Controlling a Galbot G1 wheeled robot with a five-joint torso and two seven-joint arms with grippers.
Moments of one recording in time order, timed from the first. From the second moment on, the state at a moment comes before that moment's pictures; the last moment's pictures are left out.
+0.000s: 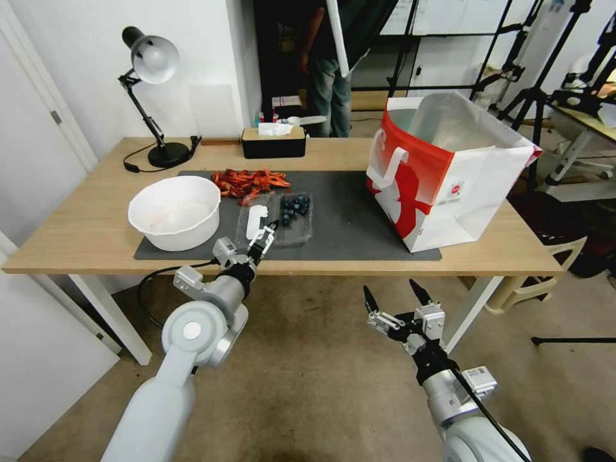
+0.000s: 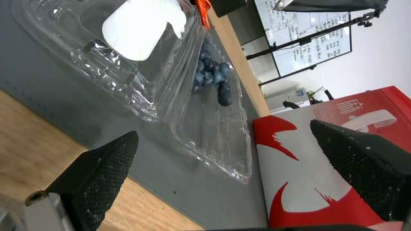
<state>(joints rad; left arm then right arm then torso) 1.13 -1.32 -0.31 -2.02 -1.50 0.19 -0.53 -1.68 1.31 0.43 2.17 0.24 0.03 -0.02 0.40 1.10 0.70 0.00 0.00</state>
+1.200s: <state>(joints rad) 1.05 -1.35 -0.29 -1.94 -1.47 0.18 -0.60 -1.67 1.31 0.45 2.16 0.24 0.04 -0.02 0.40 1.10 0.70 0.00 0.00</state>
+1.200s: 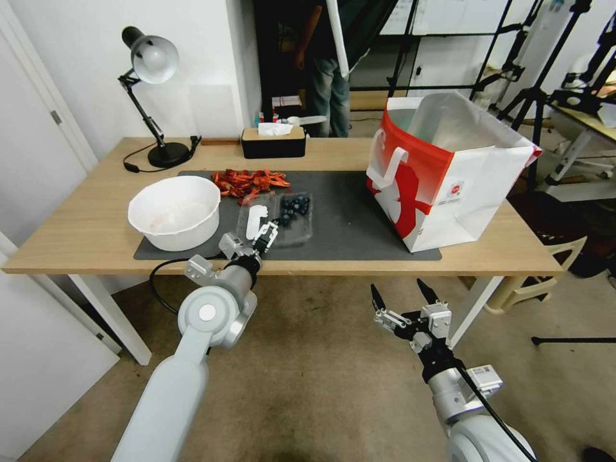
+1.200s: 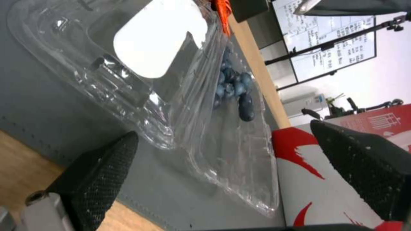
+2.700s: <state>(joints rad) 1.00 -1.24 -0.11 -1.79 -0.82 -0.12 -0.06 -1.71 1.34 0.43 2.16 0.20 0.05 -0.02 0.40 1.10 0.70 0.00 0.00</state>
